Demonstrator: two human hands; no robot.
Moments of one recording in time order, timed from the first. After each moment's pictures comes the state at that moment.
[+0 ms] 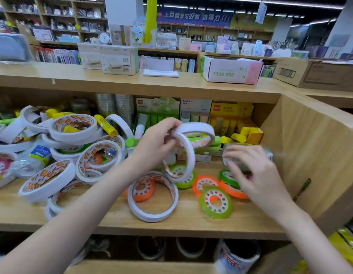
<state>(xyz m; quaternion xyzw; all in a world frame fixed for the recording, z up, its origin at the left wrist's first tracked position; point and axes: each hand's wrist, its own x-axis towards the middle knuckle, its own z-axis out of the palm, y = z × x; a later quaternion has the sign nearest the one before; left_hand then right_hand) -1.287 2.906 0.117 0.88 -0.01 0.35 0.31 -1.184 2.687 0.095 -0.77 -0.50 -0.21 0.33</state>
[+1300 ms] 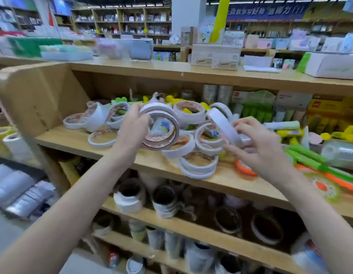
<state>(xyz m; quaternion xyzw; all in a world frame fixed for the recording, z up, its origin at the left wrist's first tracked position) -1.527 2.989 0.139 0.69 0.32 0.46 0.45 -1.341 2.817 0.123 -0.65 -0.63 -0.09 0.41</state>
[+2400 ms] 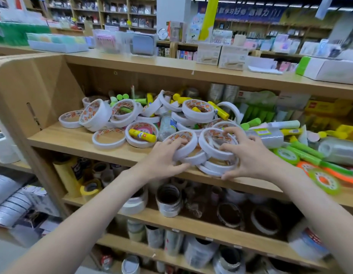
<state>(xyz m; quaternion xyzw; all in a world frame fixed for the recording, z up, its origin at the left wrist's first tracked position) -1.537 3.023 0.067 0.95 0.11 0.23 0.18 -1.359 2.853 0.116 -0.78 -0.62 -0.07 -0.01</state>
